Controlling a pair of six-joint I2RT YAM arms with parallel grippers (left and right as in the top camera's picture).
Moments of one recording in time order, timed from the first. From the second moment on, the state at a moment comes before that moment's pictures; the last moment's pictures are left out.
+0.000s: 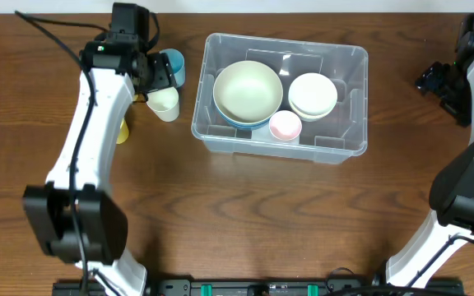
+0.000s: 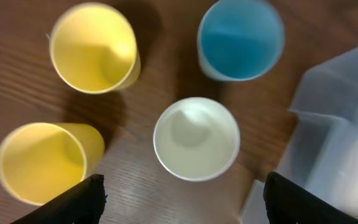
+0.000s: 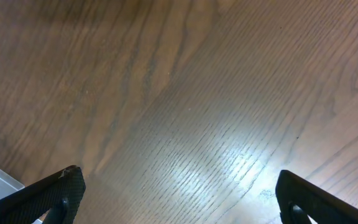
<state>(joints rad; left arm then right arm) -0.09 1.83 1.69 -1.00 -0.10 -0.38 -0.30 2.06 1.91 -1.27 0.19 0.62</state>
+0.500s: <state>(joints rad) -0.07 2.00 1.69 -1.03 -0.06 -0.54 -0.30 2.06 1.91 -1.27 0.19 0.62</state>
